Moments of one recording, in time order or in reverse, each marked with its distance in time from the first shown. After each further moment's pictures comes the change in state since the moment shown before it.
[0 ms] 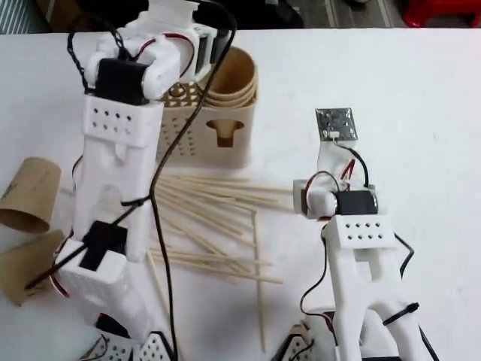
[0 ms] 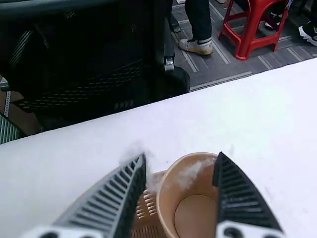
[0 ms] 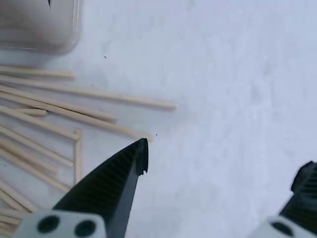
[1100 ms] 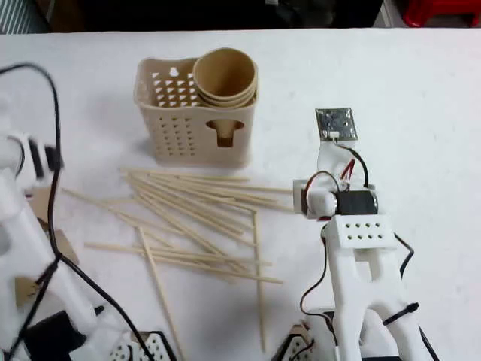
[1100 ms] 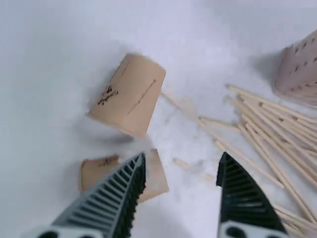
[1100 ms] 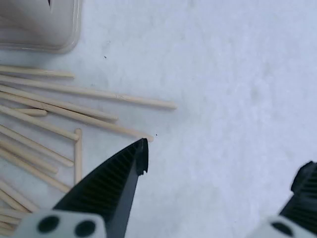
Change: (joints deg) left arm -43.7 -36.0 46.2 24.9 -8.4; right arm 0.0 0.0 0.0 0.0 0.0
